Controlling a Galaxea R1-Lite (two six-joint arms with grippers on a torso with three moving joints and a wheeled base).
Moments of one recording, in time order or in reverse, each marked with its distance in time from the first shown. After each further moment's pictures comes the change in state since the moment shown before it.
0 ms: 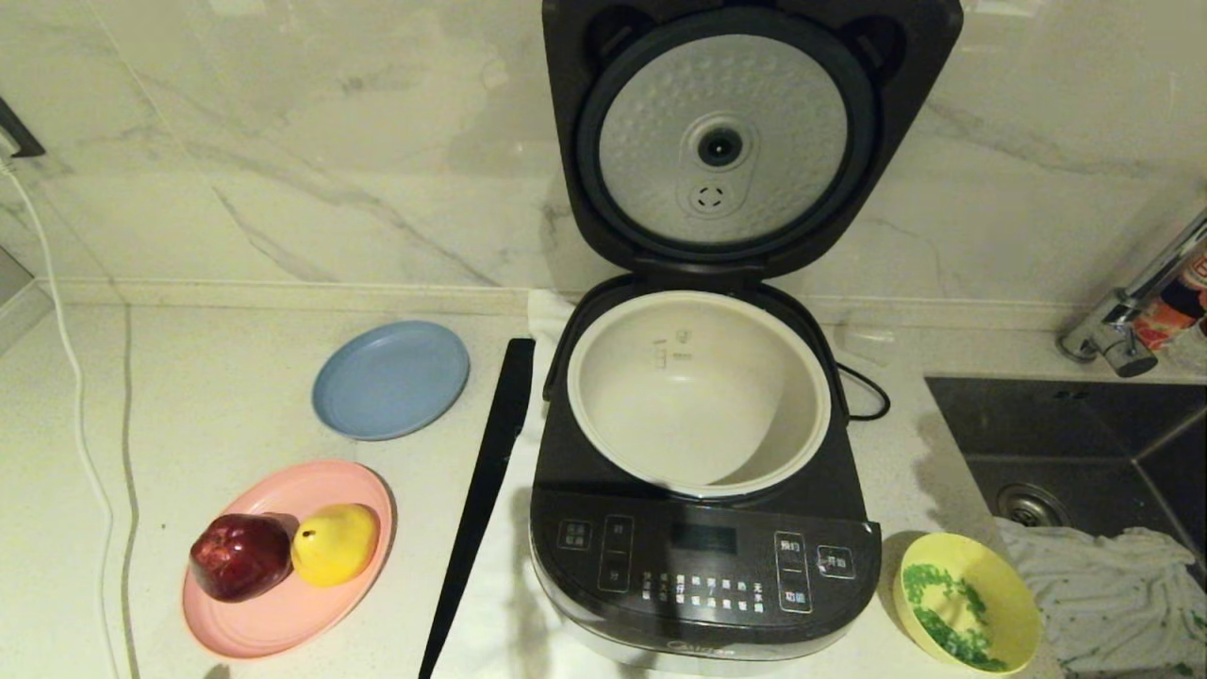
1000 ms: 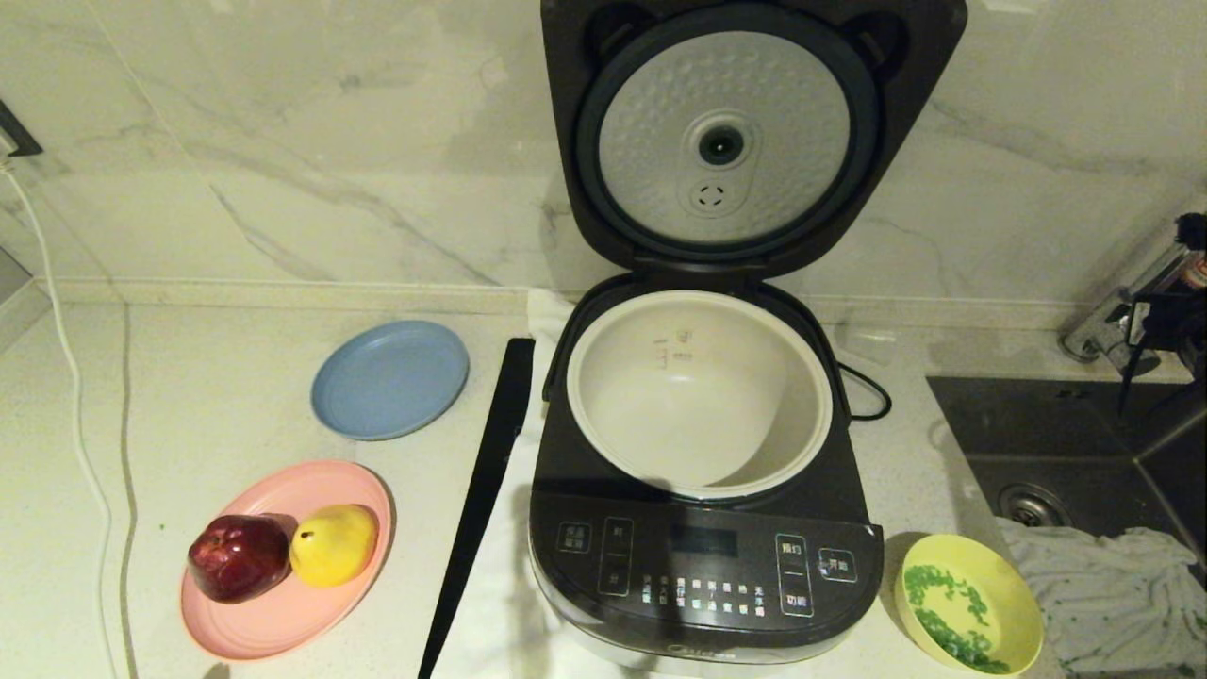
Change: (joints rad) left arm 0.000 0.000 0.000 0.000 0.000 0.000; right arm -0.198 0.765 -0.472 -0.347 -0.087 -0.076
